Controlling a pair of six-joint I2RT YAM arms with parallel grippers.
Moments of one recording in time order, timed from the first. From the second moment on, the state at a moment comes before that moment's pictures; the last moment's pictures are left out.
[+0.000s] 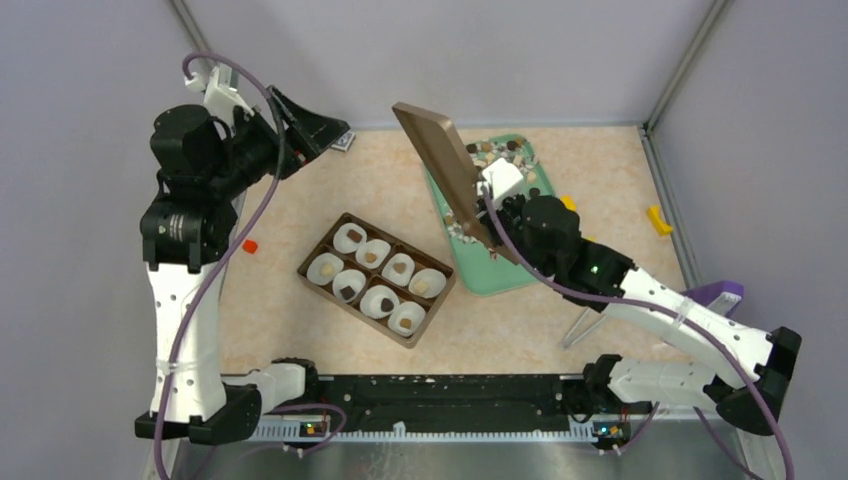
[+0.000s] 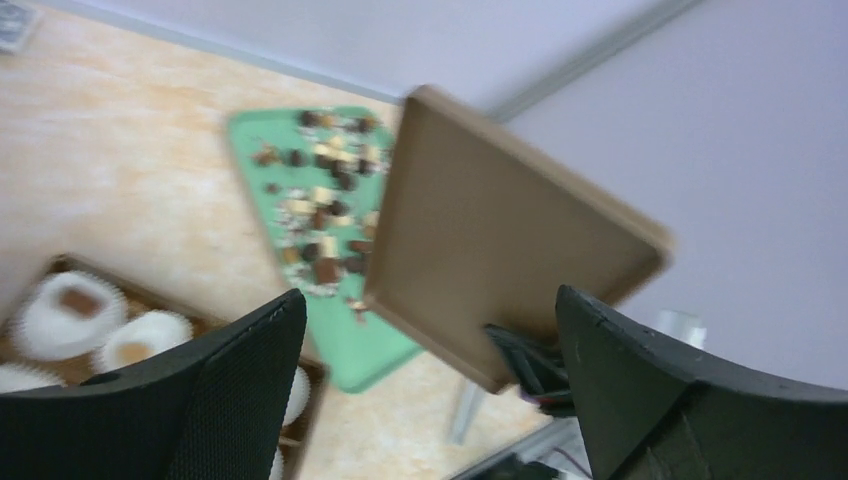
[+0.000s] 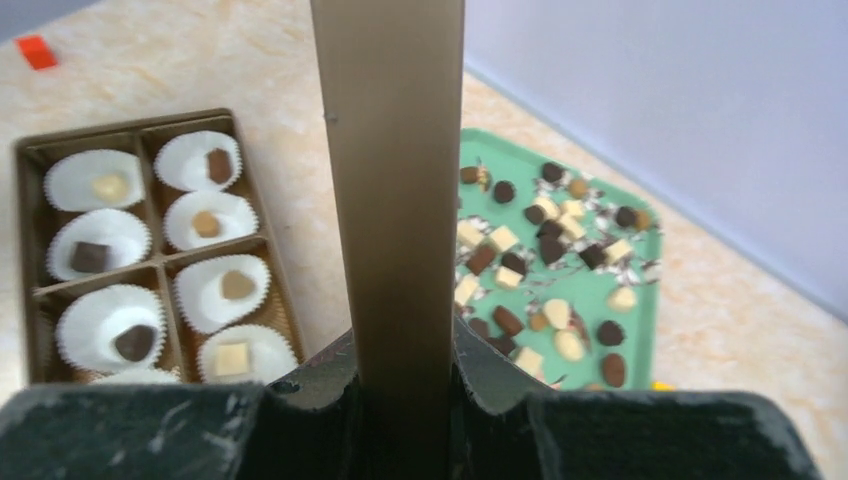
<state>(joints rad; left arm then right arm) -0.09 1.16 1.84 -0.87 0.38 -0.68 0.92 1.09 1.10 -0.22 0.32 -0.11</state>
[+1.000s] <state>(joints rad) -0.09 1.22 1.51 -0.54 0.85 -1.06 1.27 1.31 0.67 0.94 0.82 -1.03</state>
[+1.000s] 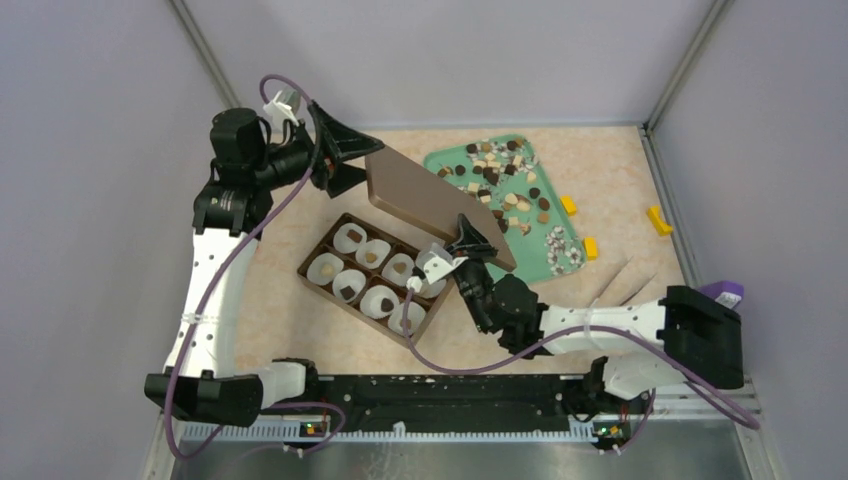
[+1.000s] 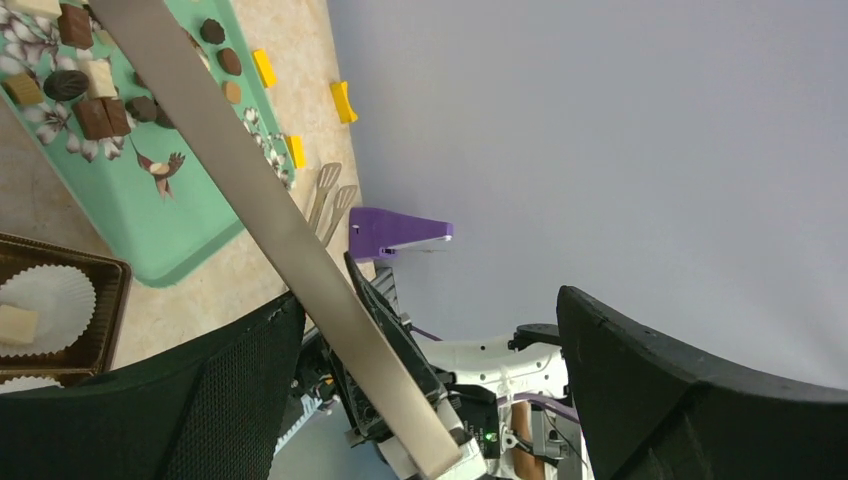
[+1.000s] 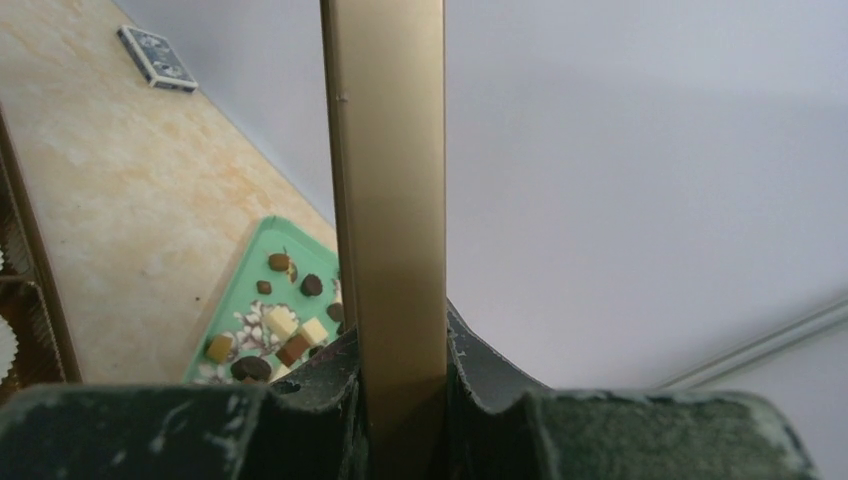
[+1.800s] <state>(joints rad) -0.08 1.21 1.40 -0.63 0.81 -0.90 1.32 1.40 0.67 1.14 0.81 -1.21</state>
